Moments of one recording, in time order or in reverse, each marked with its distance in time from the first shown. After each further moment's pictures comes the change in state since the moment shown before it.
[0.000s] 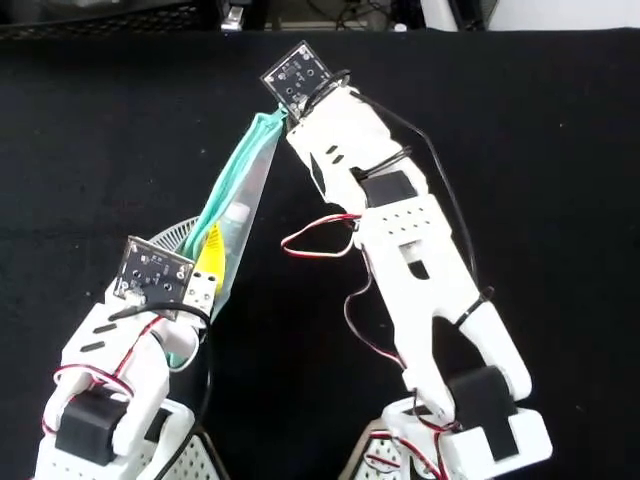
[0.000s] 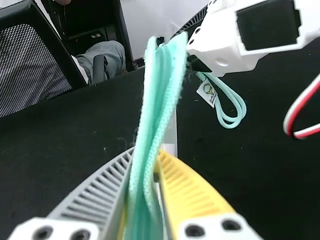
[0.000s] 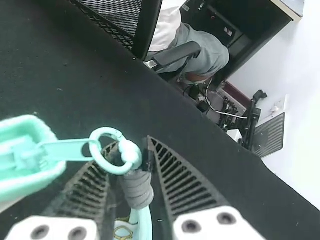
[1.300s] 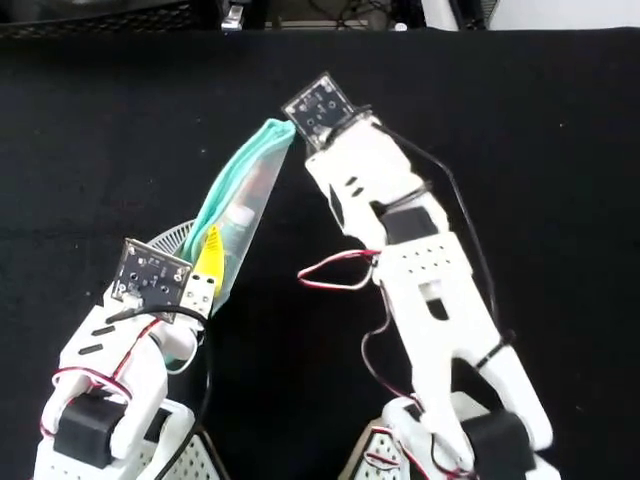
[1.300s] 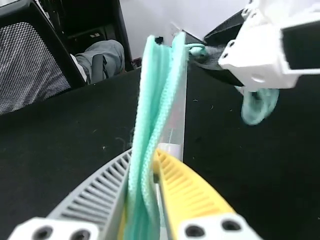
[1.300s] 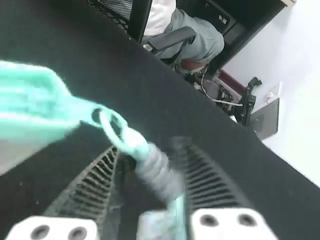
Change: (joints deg) left arm 0.0 -0.1 0.0 0.2 0.1; right arm 0.3 -17.5 16.3 0.0 0.1
